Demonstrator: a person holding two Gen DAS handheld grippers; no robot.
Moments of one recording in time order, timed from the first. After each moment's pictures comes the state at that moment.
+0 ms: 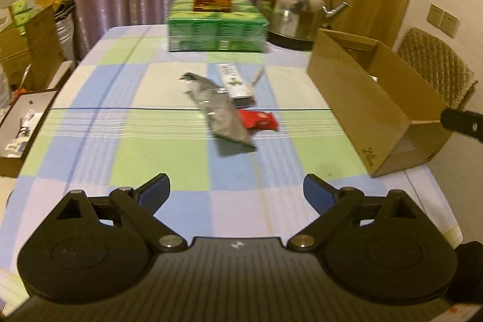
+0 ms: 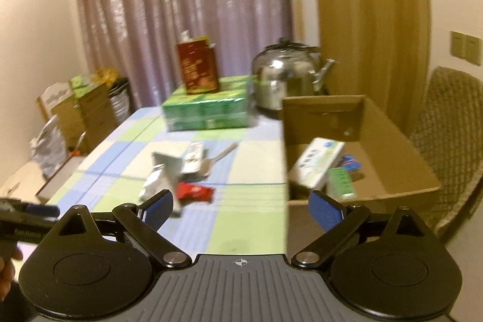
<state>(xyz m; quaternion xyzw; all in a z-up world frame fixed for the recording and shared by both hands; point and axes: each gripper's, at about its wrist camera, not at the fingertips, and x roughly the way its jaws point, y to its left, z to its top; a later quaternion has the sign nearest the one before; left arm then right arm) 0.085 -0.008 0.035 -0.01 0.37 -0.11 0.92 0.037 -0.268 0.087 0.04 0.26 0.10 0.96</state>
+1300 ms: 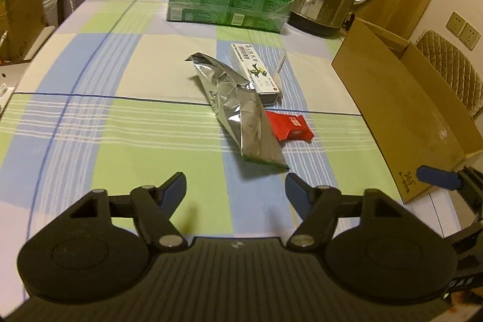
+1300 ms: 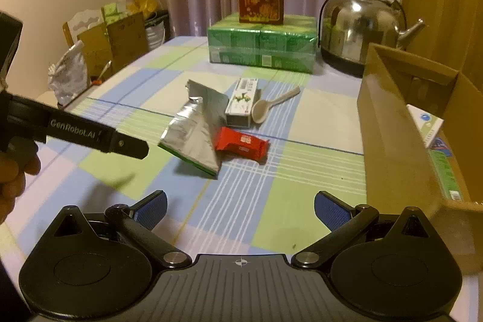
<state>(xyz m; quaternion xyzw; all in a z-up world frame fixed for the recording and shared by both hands) 0.203 0.018 -0.022 -0.06 0.43 -0.14 0.89 0.132 -0.193 -0.015 -0.04 0.35 0.17 0.92</state>
